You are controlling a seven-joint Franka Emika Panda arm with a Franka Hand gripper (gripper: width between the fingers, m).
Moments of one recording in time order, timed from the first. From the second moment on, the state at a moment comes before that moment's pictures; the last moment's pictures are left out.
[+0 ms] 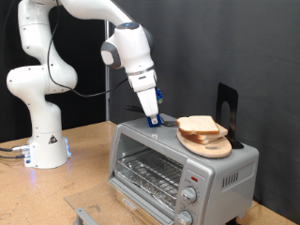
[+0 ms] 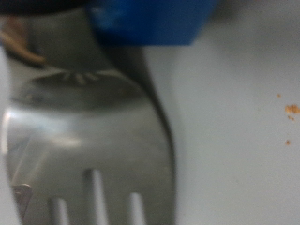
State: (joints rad) arm -0.02 -0.33 0.42 -2.59 0.52 2.48 -0.17
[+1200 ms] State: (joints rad) arm -0.02 -0.36 0.40 -2.56 0.60 2.50 -0.17
